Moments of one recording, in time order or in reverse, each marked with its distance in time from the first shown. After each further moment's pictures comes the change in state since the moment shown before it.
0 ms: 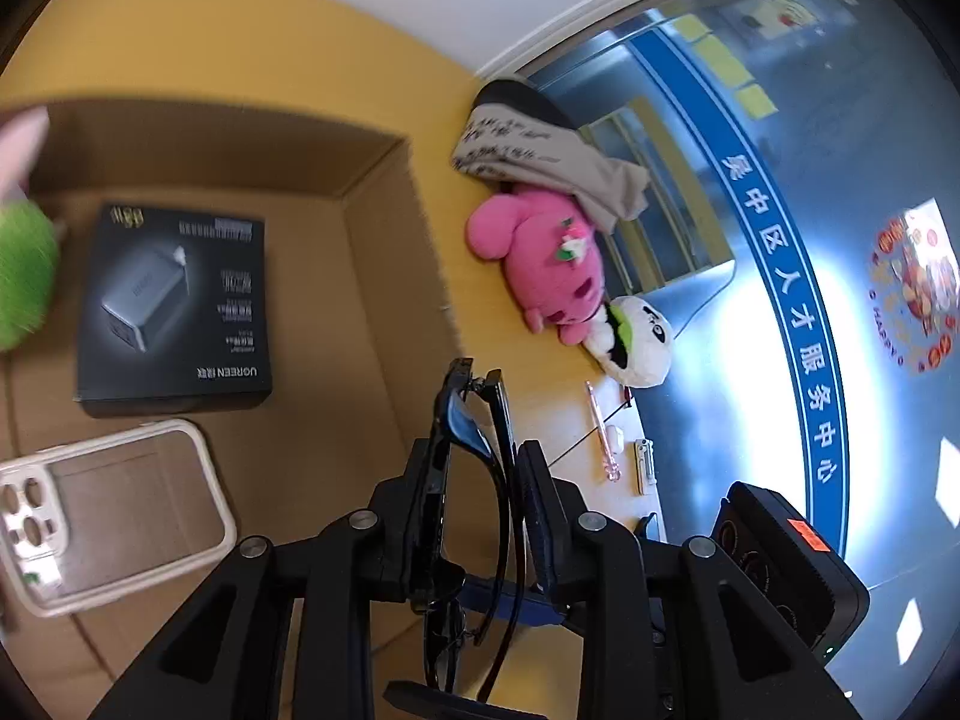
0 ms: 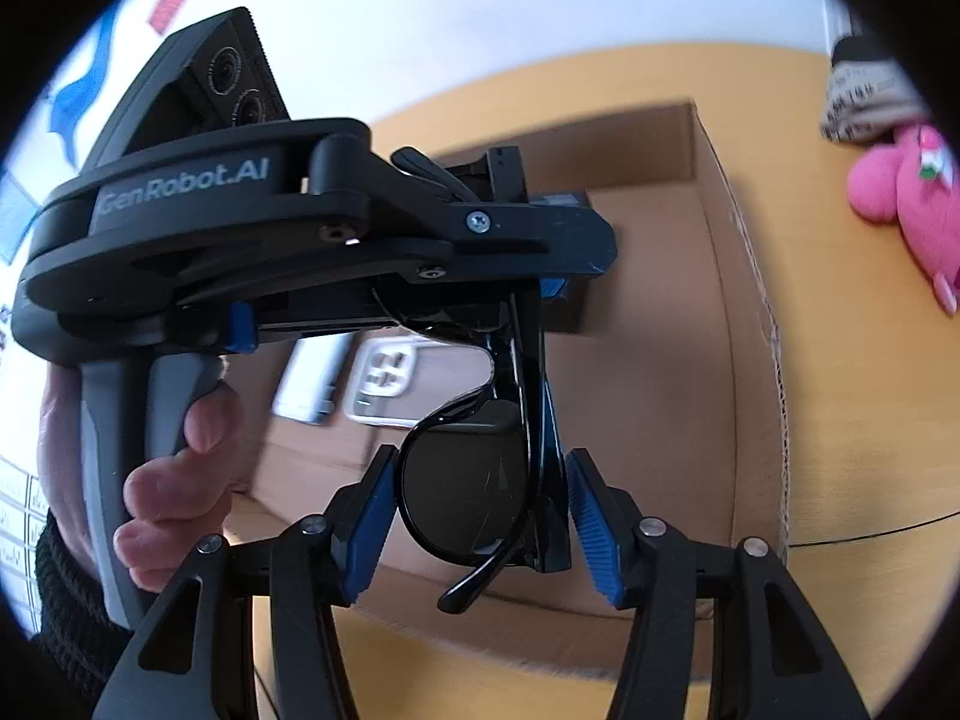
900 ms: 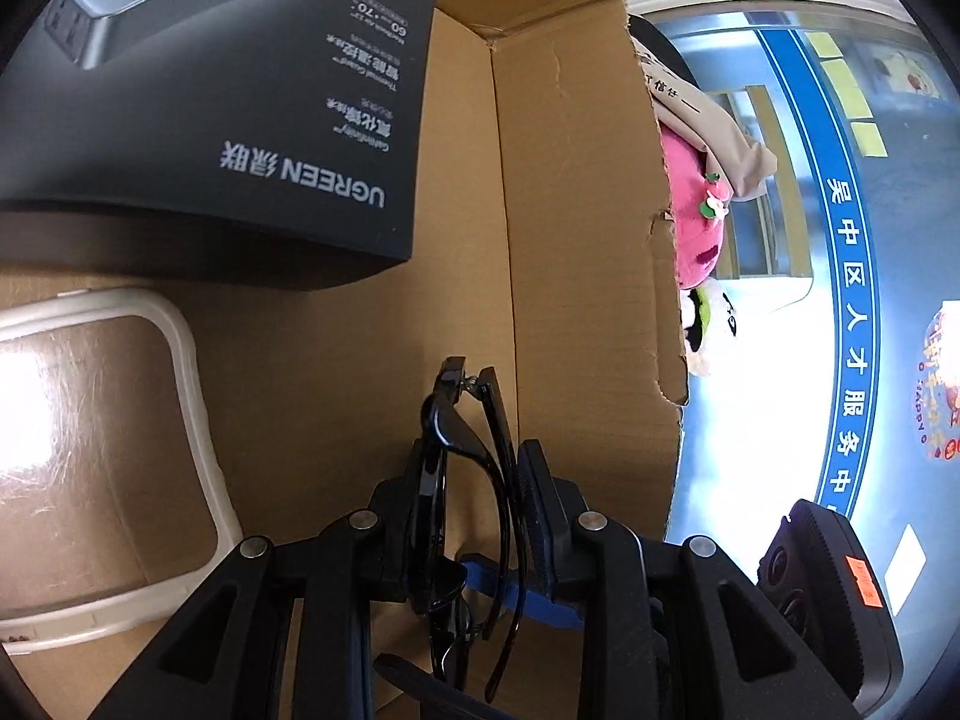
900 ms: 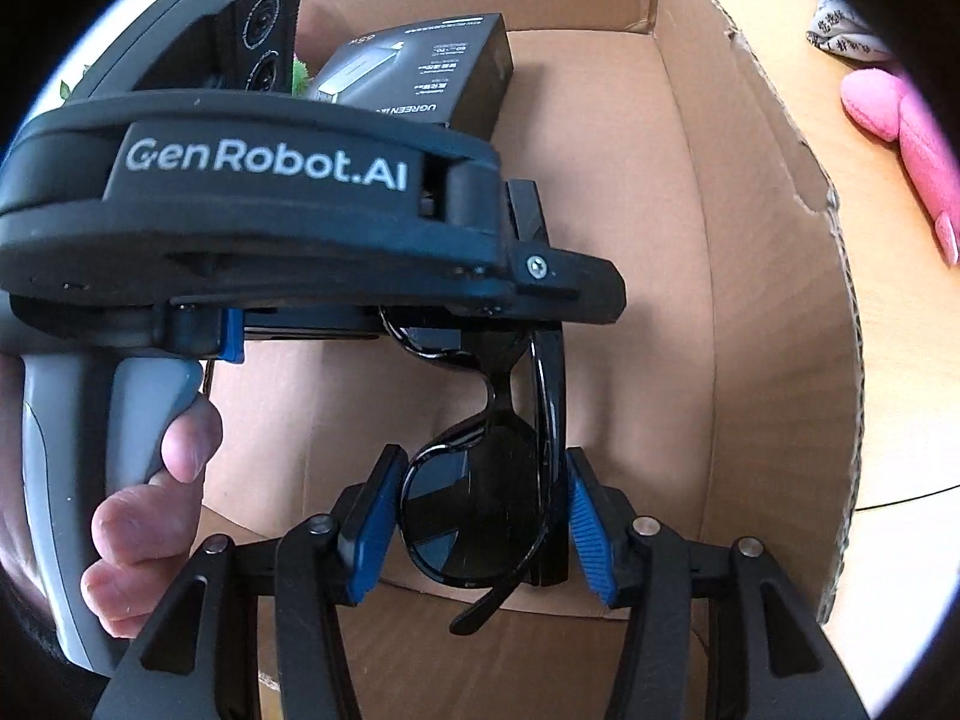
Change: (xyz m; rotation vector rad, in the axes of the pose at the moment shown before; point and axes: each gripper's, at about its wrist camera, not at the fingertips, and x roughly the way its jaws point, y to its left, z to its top) left arm 0.078 0.067 -0.022 -0.223 0.157 0.005; right arm 0.075 -0.019 -0.016 -0.007 0.254 -0.219
